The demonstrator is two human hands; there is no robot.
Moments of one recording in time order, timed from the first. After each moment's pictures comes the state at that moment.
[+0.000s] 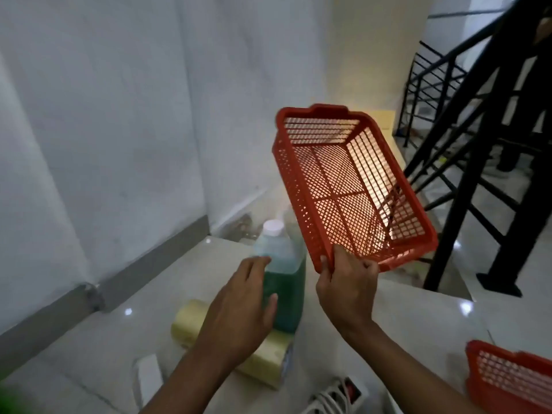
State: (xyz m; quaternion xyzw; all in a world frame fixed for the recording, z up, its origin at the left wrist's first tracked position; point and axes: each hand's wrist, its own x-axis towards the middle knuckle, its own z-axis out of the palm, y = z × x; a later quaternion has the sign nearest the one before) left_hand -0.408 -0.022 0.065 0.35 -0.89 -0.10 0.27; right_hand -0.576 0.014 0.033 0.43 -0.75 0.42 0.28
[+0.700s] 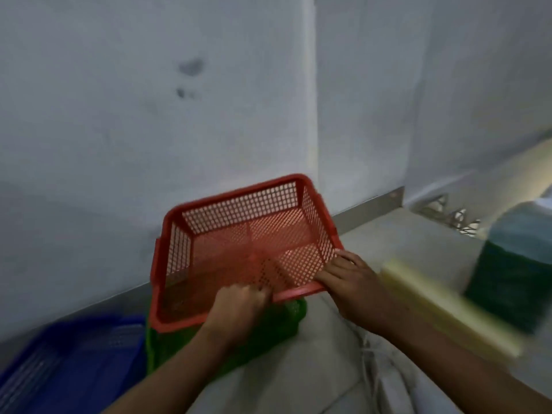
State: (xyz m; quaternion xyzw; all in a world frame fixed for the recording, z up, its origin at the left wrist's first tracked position) left_hand -0.076 0.017 0.049 0.60 -0.79 0.10 -0.06; right_hand -0.293 -0.046 -0.003 0.89 -0.34 0.24 0.17
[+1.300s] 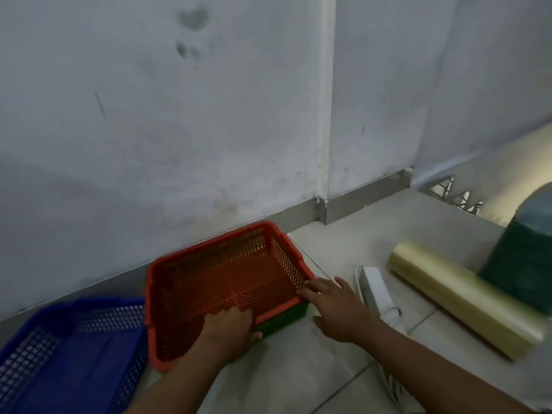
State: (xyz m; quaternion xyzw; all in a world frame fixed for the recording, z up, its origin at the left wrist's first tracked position) left_hand -0.022 0.002 -0.053 0.68 -0.70 -0.08 -0.18; right_hand -0.236 -0.052 -0.083 0.89 -0.46 0.03 -0.03
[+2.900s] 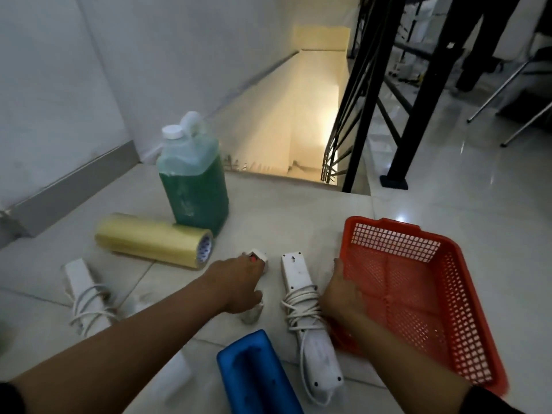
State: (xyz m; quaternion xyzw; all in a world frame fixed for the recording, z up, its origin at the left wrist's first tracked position) left_hand -0.474 0.131 -0.003 0.24 -0.96 -0.03 -0.17; right_hand -0.640 0.241 -0.120 0.20 -0.95 0.14 -0.19
